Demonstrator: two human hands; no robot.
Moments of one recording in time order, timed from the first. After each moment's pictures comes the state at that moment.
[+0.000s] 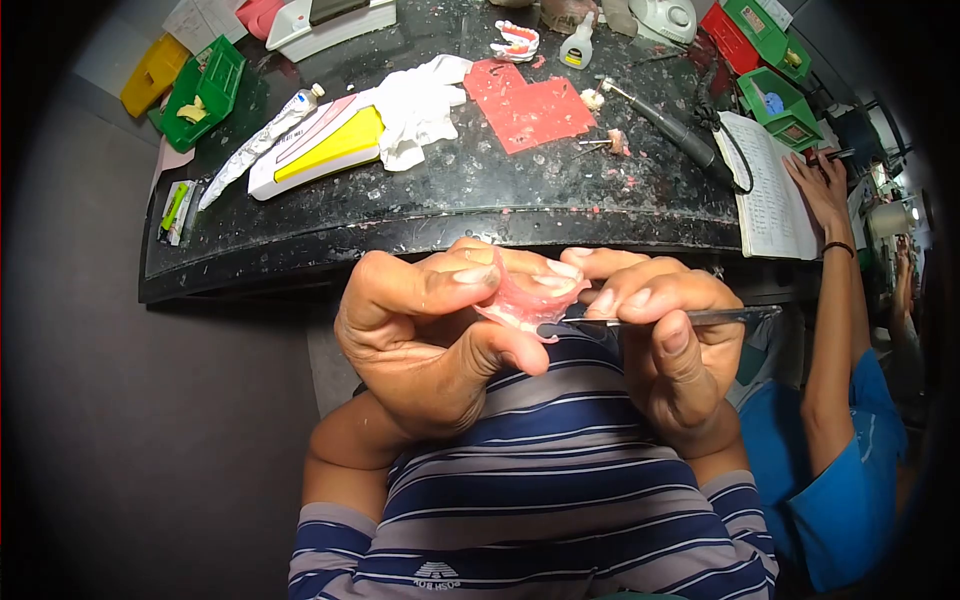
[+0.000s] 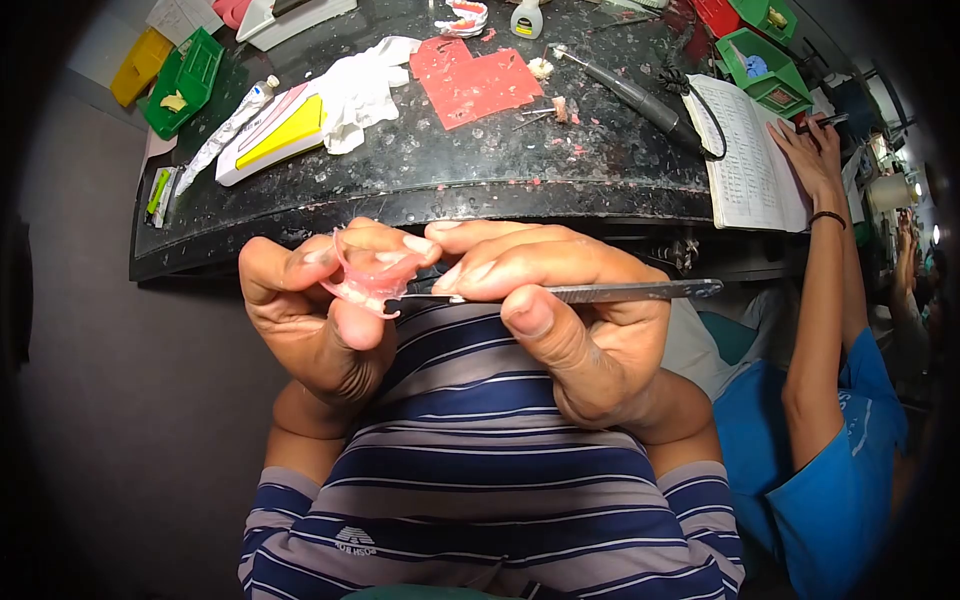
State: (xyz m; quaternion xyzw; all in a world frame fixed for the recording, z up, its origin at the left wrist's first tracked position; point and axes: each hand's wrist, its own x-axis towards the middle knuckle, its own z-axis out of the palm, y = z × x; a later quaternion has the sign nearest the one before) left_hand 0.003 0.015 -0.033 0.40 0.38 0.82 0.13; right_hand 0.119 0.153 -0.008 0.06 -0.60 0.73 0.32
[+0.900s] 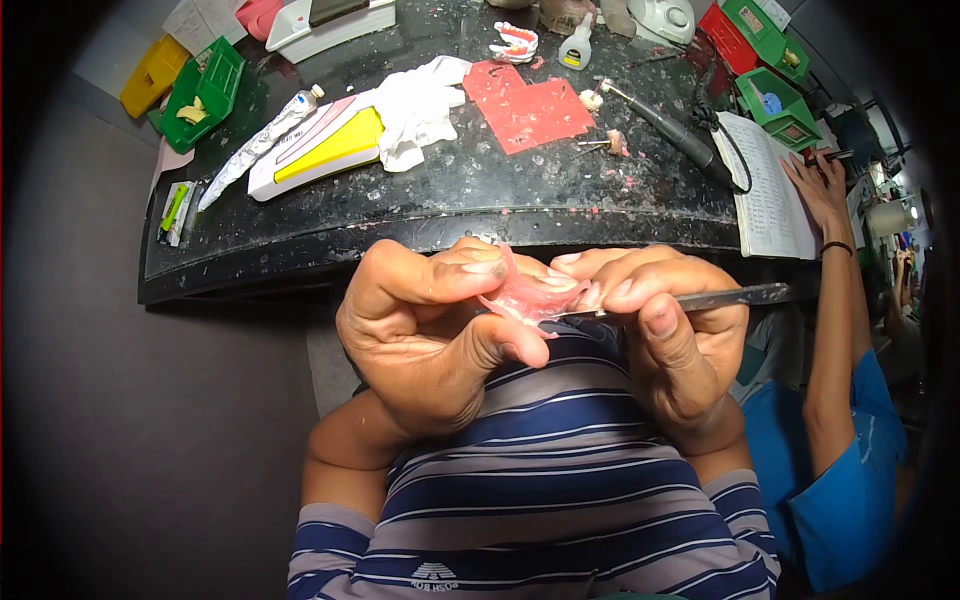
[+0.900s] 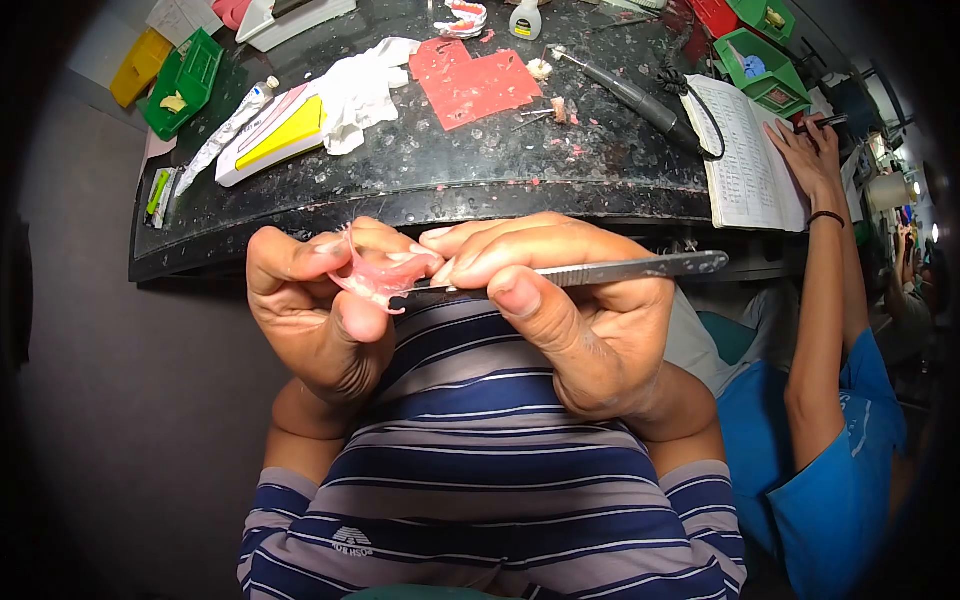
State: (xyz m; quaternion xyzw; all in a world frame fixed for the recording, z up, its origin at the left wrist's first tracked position) left_hand 0.008 0.012 -0.029 0.33 0.39 0.84 0.18; right_hand 0.115 0.158 -0.004 0.07 -0.61 0.73 0.30
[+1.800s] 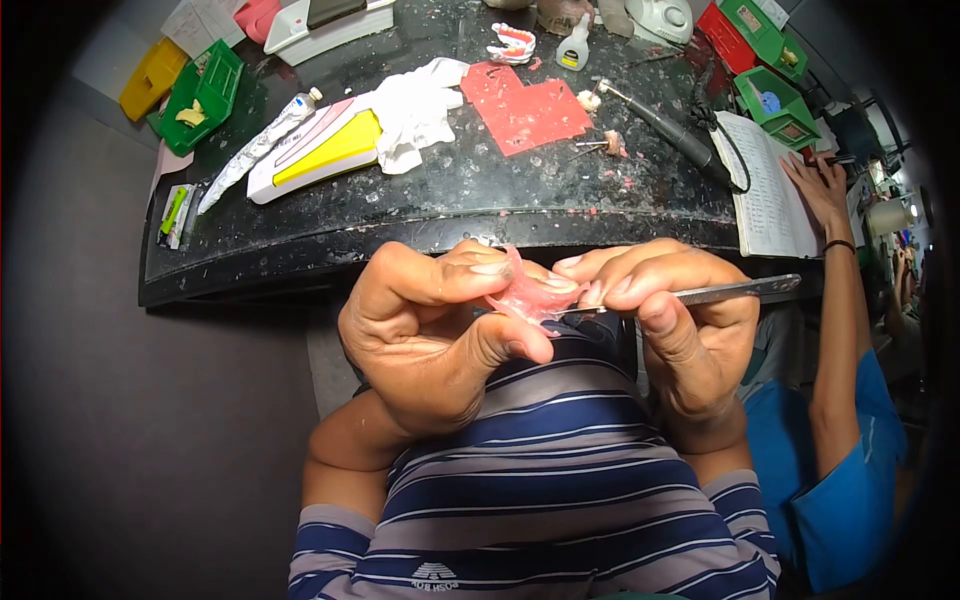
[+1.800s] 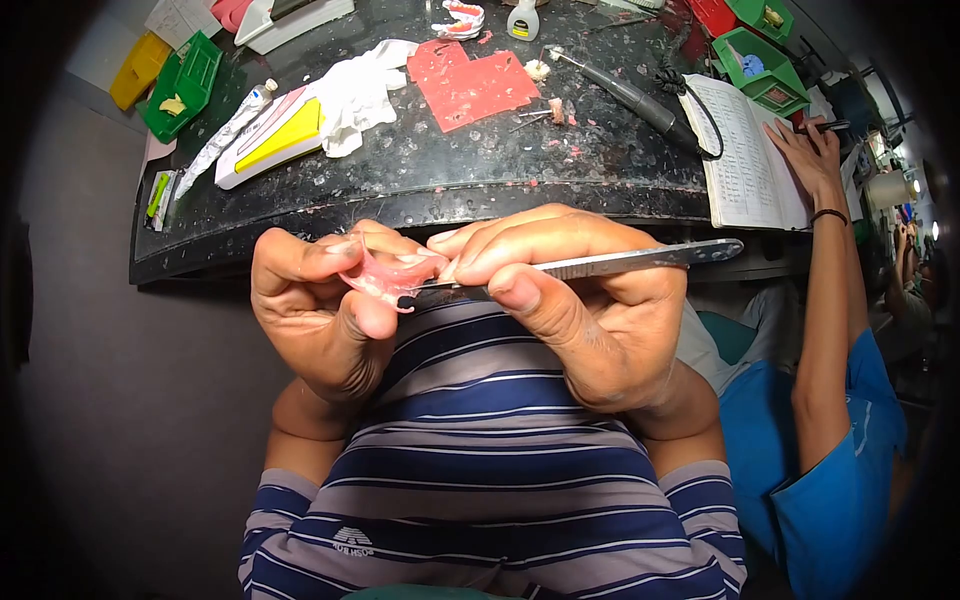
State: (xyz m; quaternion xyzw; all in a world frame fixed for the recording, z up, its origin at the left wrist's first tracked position) left_hand 0.005 0.014 -0.032 0.36 0.38 0.83 0.18; right_hand 0.116 0.167 -0.002 0.07 -0.64 0.70 0.29
